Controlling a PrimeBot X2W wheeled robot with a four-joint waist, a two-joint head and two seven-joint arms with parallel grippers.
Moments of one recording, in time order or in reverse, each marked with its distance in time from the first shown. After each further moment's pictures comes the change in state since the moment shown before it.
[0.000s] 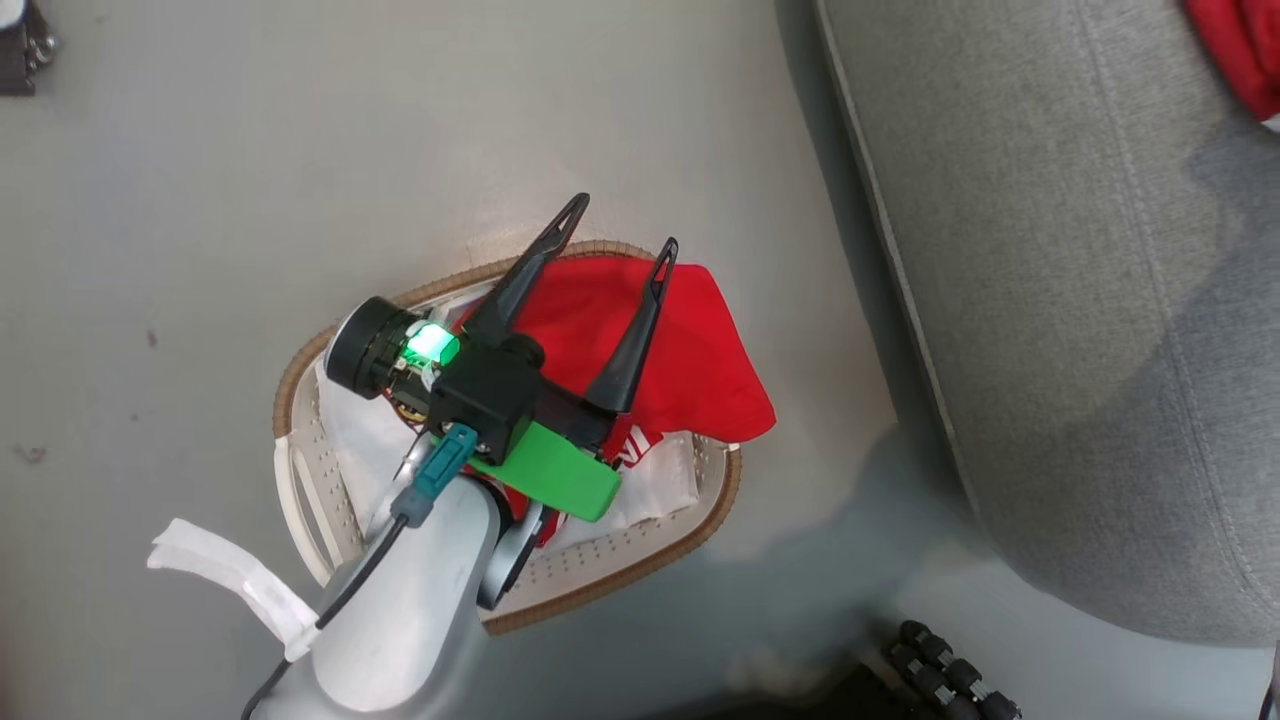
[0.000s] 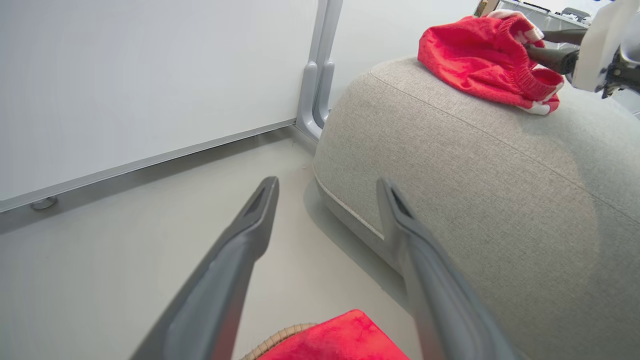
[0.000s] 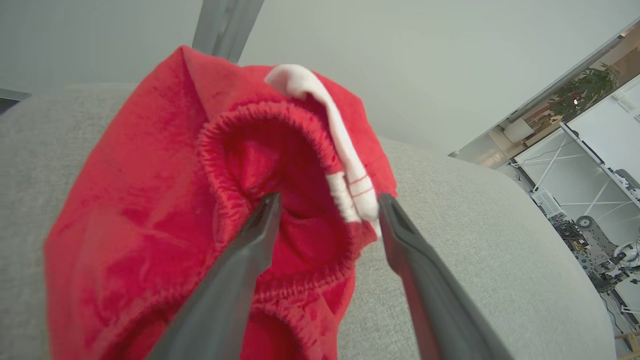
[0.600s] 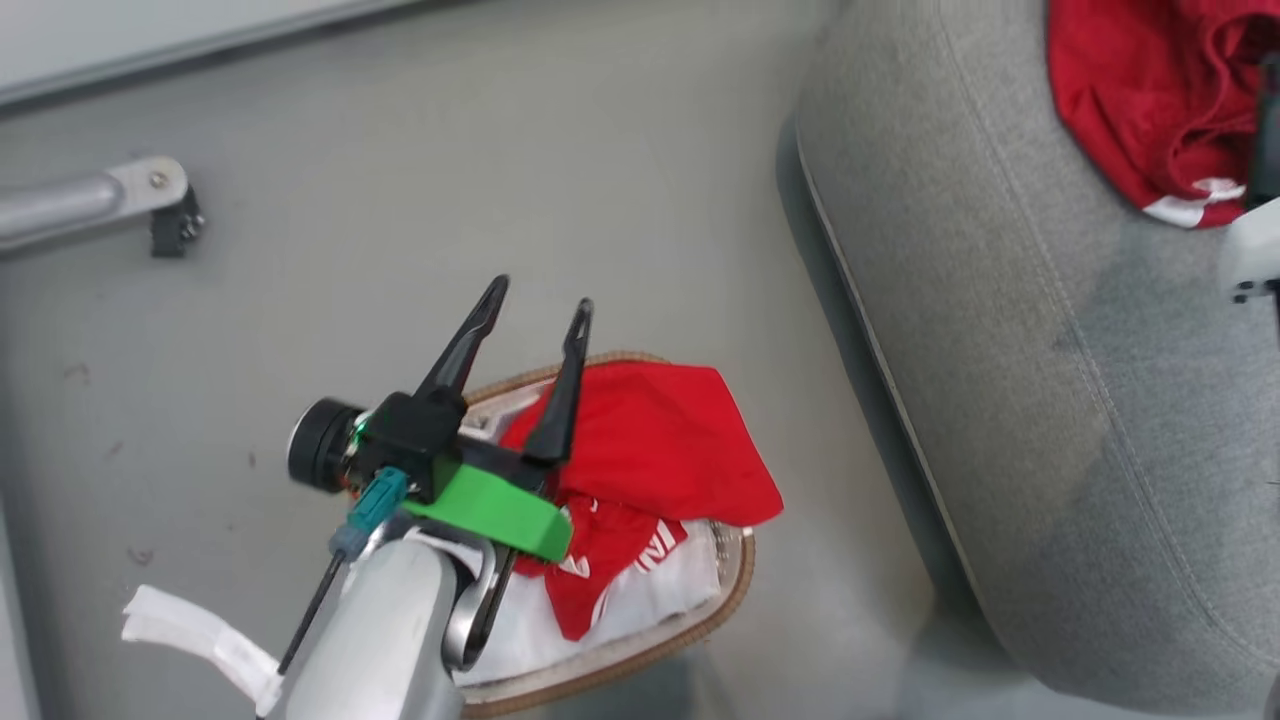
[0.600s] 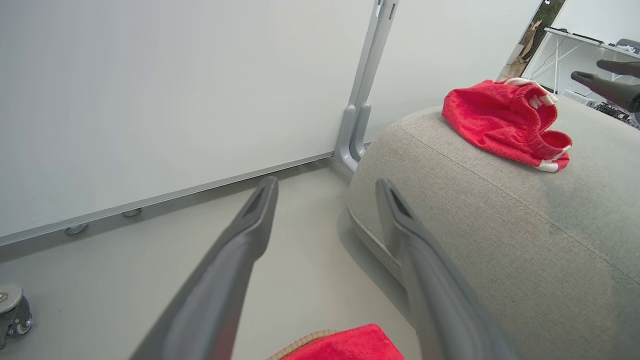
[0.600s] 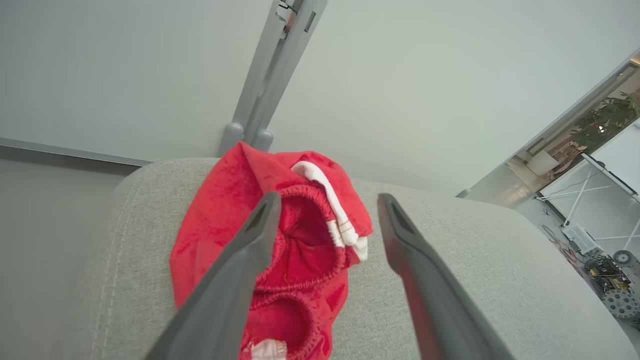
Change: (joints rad) left arm 0.130 -0.026 0.125 0.053 -0.075 0.002 0.000; right arm 0.159 0.004 0.159 -0.036 0.081 0.000 0.000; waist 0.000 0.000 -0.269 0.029
